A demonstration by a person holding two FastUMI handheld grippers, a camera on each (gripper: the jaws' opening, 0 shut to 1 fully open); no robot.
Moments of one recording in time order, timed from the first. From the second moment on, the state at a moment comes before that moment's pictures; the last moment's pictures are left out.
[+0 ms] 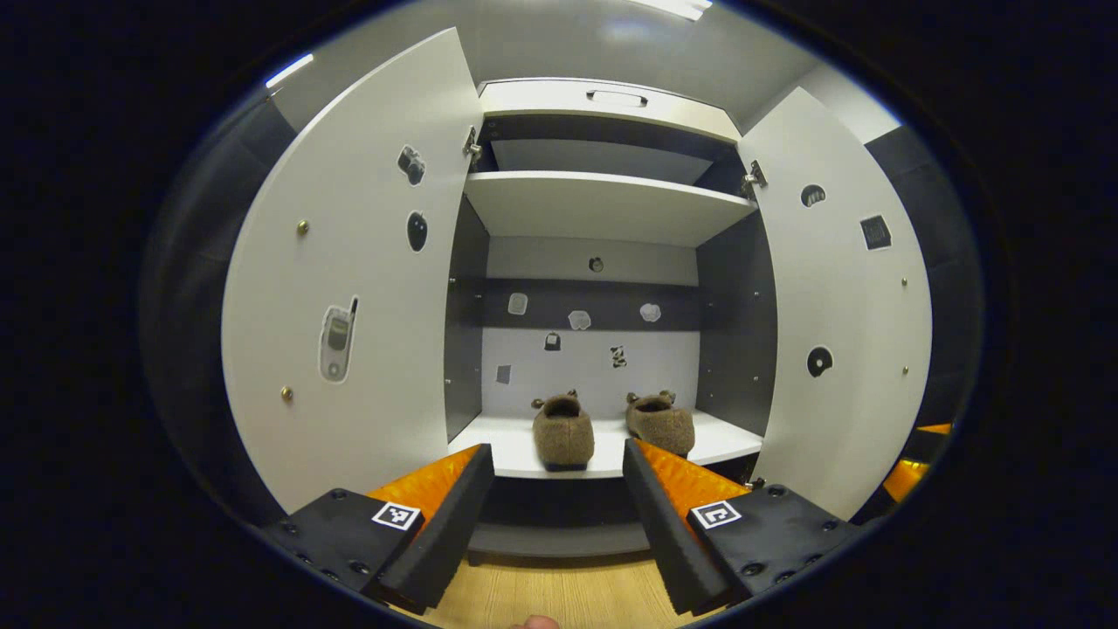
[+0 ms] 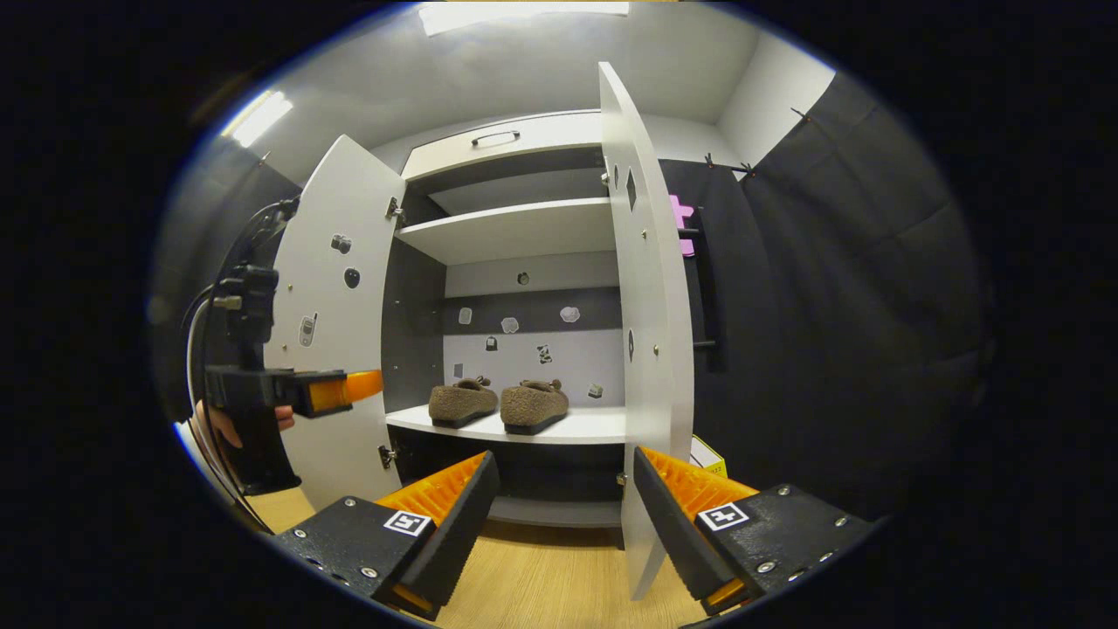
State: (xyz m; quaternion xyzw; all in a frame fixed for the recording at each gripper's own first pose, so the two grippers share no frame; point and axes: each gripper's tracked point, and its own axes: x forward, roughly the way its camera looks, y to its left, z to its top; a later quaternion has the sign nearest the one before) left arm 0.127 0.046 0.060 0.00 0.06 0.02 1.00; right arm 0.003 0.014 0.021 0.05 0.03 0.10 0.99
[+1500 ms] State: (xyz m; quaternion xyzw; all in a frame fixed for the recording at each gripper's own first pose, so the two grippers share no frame) left arm 0.076 0.054 0.010 -0.02 0.06 0.02 1.00; right arm 0.130 -0.174 0.125 -0.07 -0.07 -0.08 0.99
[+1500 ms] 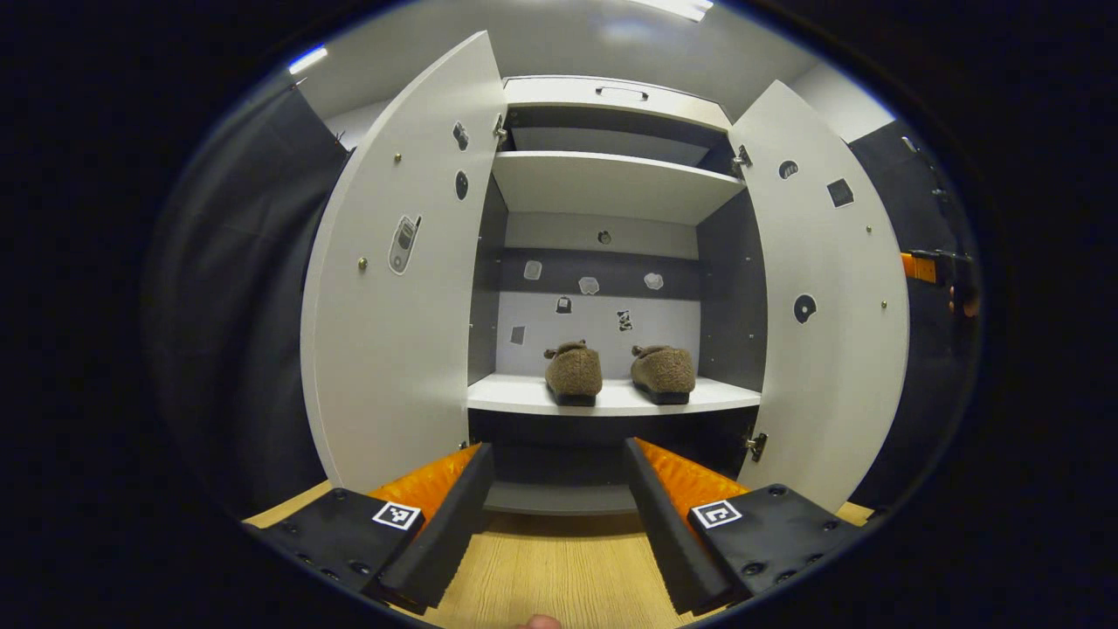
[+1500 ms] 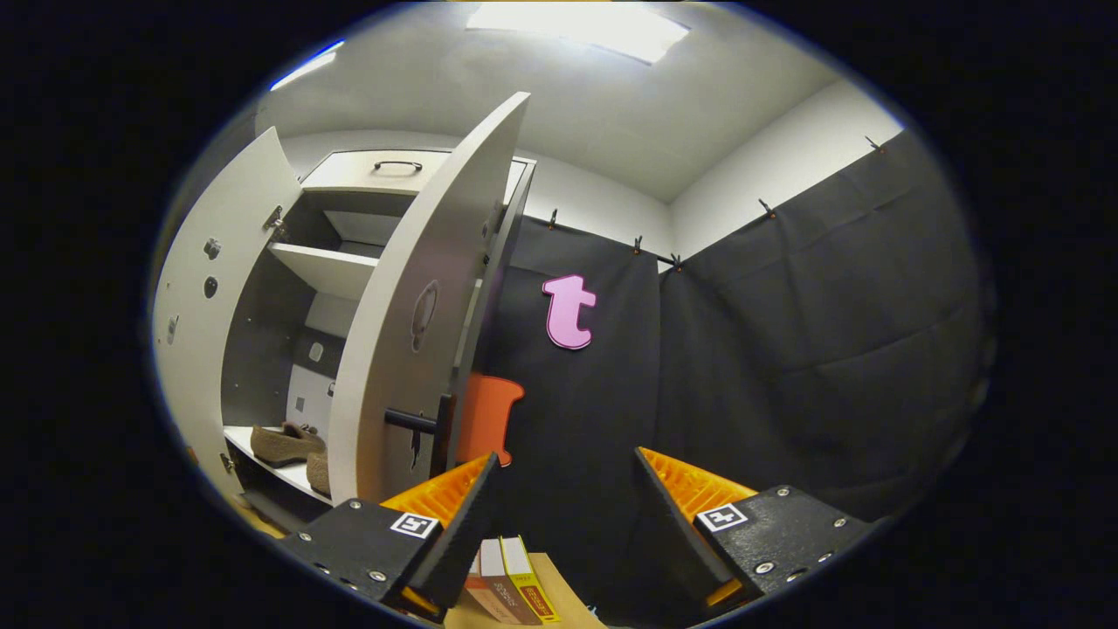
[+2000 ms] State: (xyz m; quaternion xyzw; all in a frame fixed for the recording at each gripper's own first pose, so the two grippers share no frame) left arm 0.077 0.063 0.012 -0.02 0.05 0.01 1.00; right arm 0.123 -0.108 0.120 -0.03 -0.06 -0.03 1.00
